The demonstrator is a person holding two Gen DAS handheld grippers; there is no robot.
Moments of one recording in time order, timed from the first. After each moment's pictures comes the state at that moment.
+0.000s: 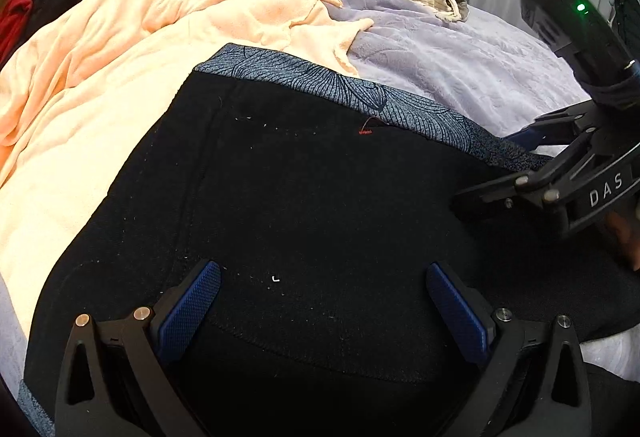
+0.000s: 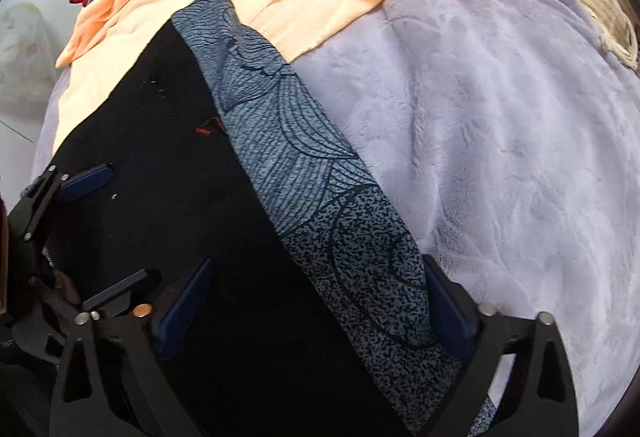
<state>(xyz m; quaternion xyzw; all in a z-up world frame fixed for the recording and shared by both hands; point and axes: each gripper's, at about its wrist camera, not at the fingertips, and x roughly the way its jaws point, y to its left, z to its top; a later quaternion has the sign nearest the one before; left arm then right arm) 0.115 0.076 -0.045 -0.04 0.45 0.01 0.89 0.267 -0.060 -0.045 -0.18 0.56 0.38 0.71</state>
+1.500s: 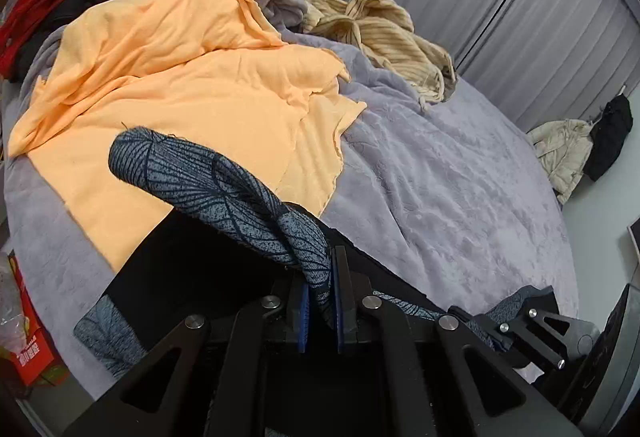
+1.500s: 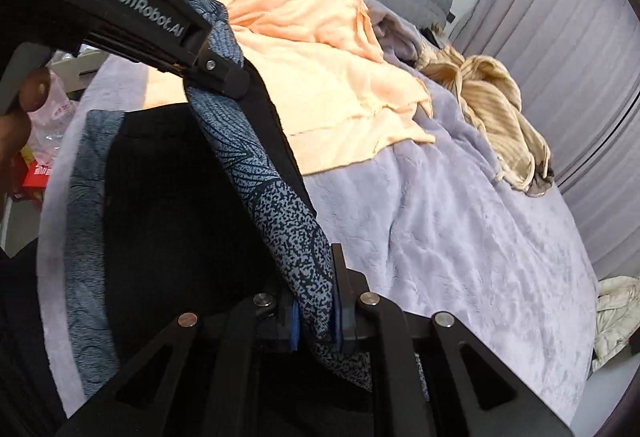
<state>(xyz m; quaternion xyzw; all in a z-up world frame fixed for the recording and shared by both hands) 0.011 0.149 0.100 -0.21 0.41 -0.01 0.89 -0.029 -0.040 0.085 -0.35 0.33 0.30 0.83</state>
